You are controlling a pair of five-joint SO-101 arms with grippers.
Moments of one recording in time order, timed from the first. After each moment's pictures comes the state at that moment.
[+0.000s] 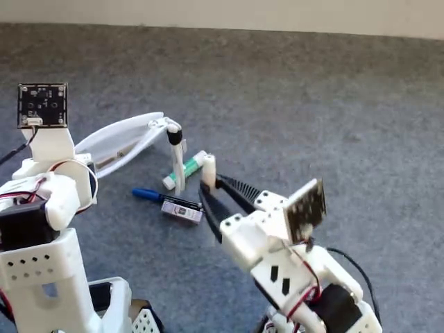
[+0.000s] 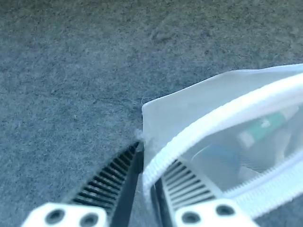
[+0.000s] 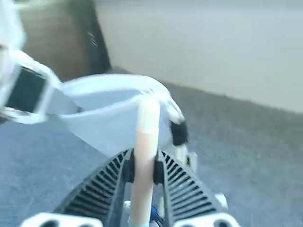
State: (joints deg) left arm -18.4 -52.3 26.9 82.2 -2.5; right arm -44.9 -94.4 63.5 42.0 -5.7
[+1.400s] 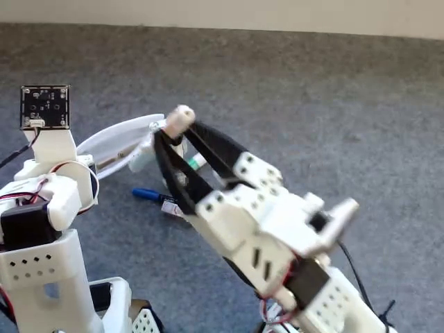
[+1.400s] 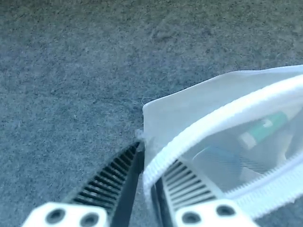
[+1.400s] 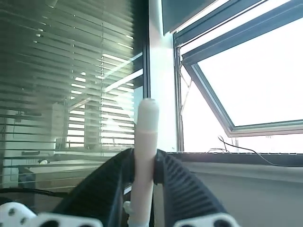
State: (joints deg) left arm -18.4 -52.6 28.3 81.2 -2.5; right arm -51.0 -65.8 53.1 -13.1 -4.0
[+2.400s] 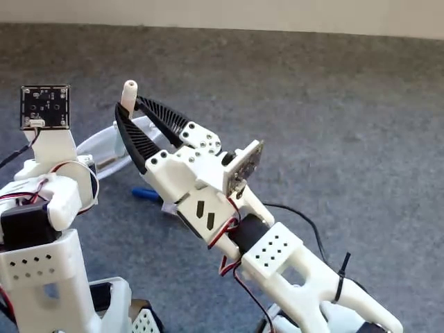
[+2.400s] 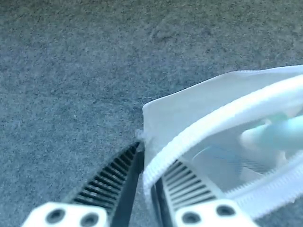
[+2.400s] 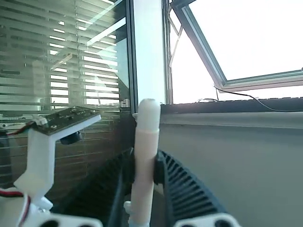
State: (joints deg) left arm -18.4 -52.6 28.3 81.2 -2.5; right arm -49.4 -38.7 53.2 -31.4 -4.0
